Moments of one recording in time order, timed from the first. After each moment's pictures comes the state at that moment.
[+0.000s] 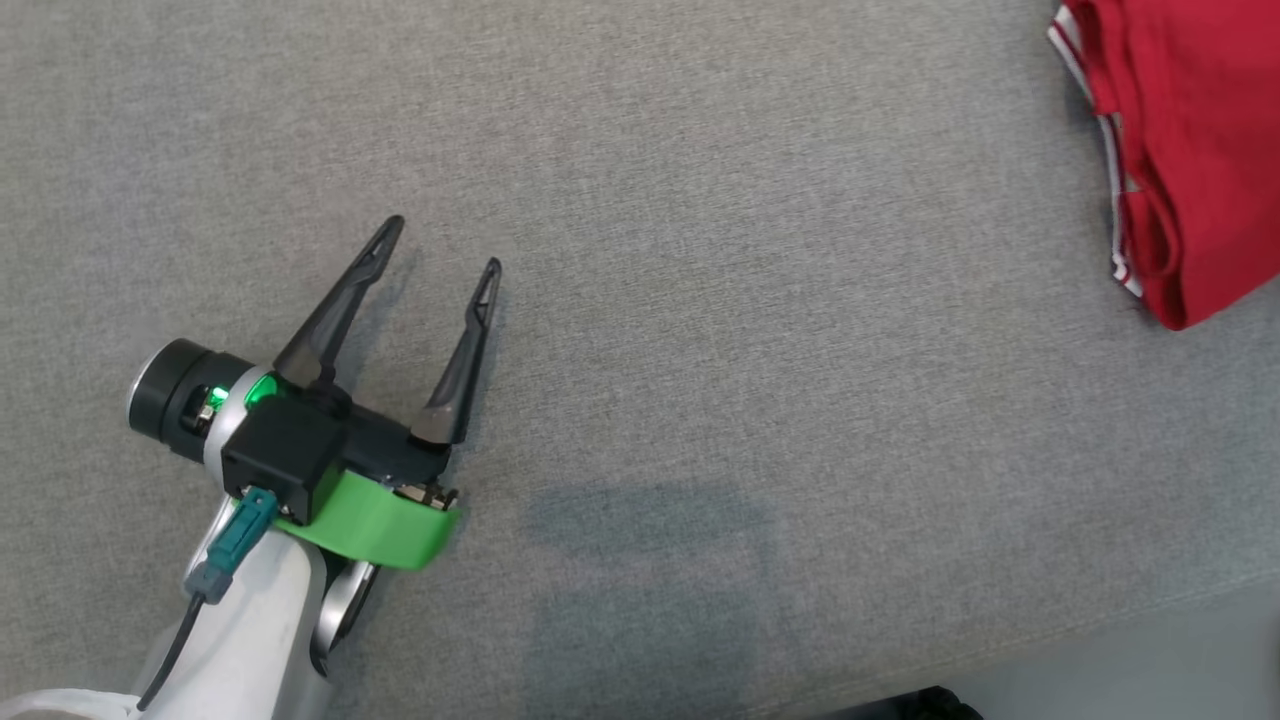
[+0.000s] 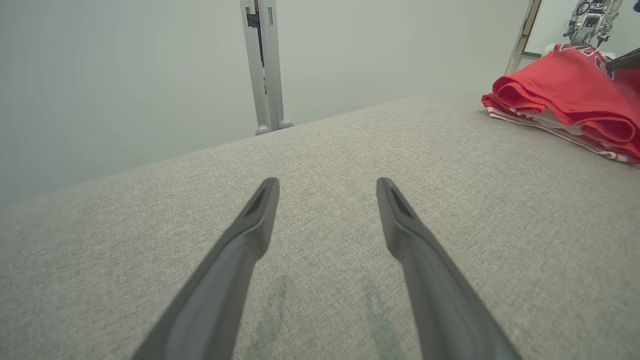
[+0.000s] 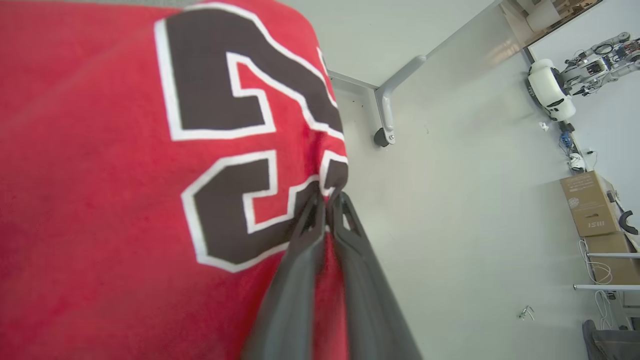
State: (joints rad) left arm -0.35 0.28 -0.35 0.01 -0.18 -0.13 -0.26; right arm -0.91 -0.50 -0.26 0.74 -0.19 0.13 0.28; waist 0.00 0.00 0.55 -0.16
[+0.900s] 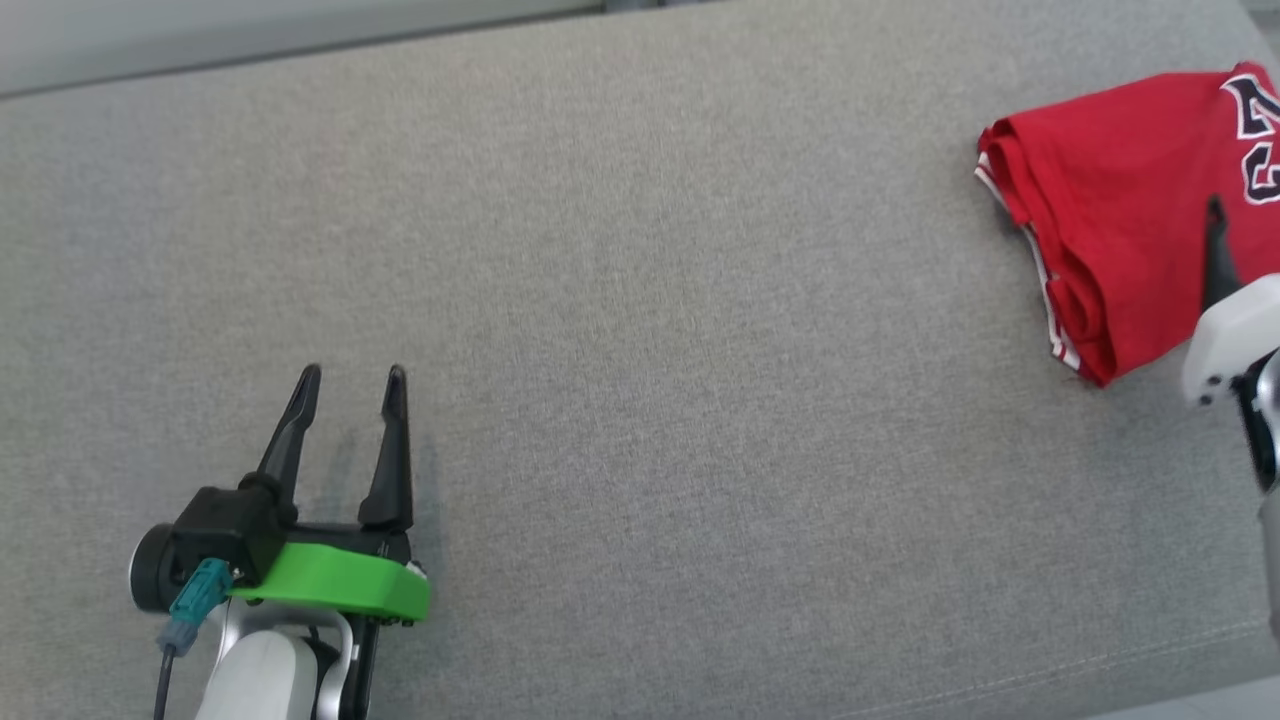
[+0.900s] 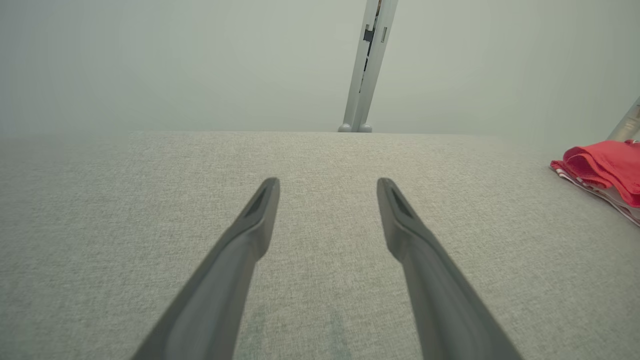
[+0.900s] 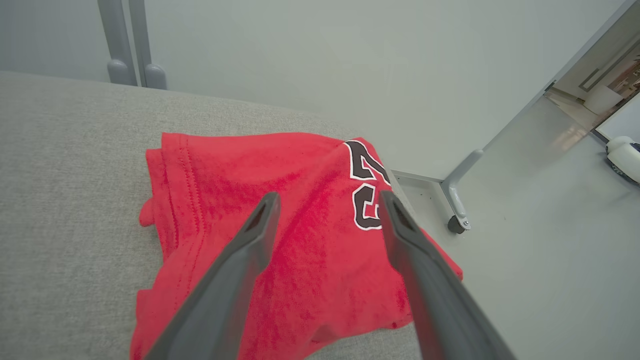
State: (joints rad) left arm -0.17 0.15 -0.18 0.17 -0.32 -0.04 -0.26; right arm -0.57 -0.31 -0.22 0.57 -0.09 0.13 -0.05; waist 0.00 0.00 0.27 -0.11
